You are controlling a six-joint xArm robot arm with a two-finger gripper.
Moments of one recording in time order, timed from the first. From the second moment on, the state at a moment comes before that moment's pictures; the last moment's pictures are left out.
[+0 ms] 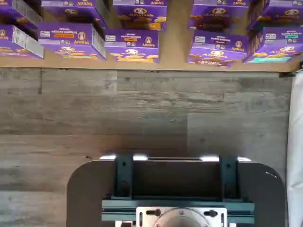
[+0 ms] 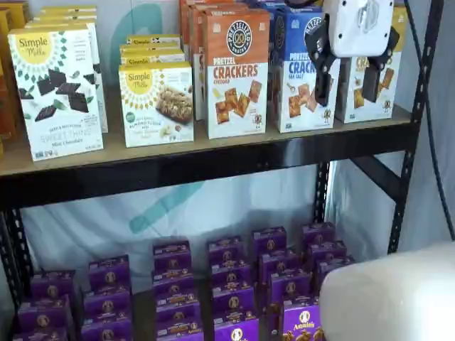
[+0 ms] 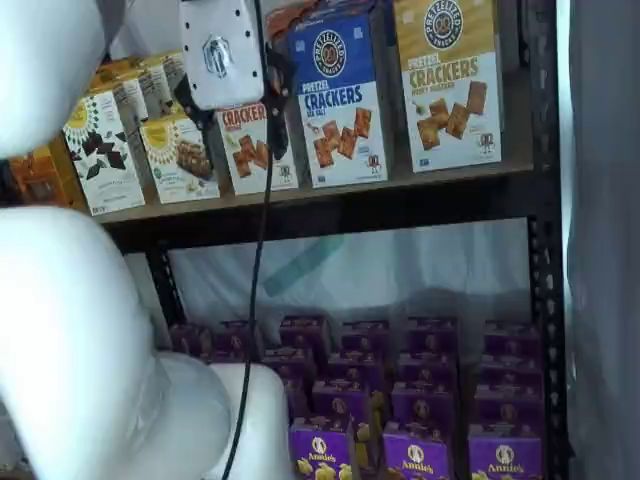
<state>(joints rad) 0.01 -0.84 -1.15 0.04 2.00 0.03</state>
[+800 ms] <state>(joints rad) 0.01 -0.85 -1.12 0.05 1.91 0.03</state>
